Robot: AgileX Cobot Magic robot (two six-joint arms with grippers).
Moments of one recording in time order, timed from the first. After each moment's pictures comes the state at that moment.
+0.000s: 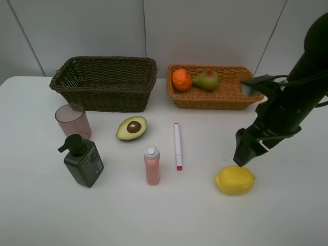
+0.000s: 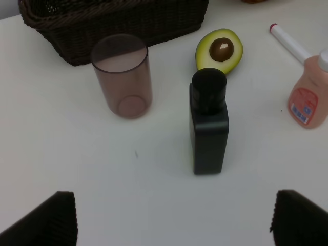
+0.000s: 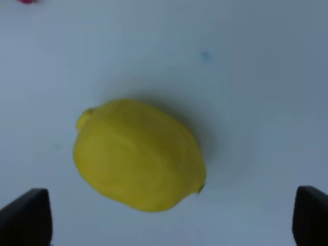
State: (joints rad) left arm -0.20 0.00 -0.42 -0.21 1.09 0.19; right arm 0.30 1.56 -0.88 0.15 0.96 -0.43
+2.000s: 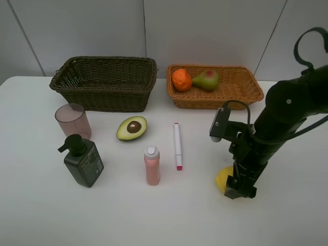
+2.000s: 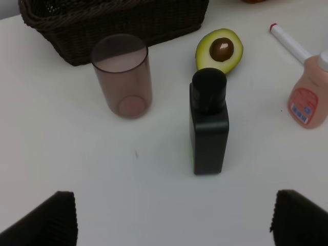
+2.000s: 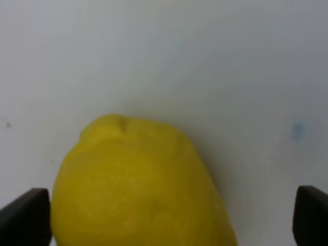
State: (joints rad) left arm -0.20 0.00 -0.42 -0.21 1.09 0.19; right arm 0.48 1.70 -0.70 0.04 0.55 -0.76
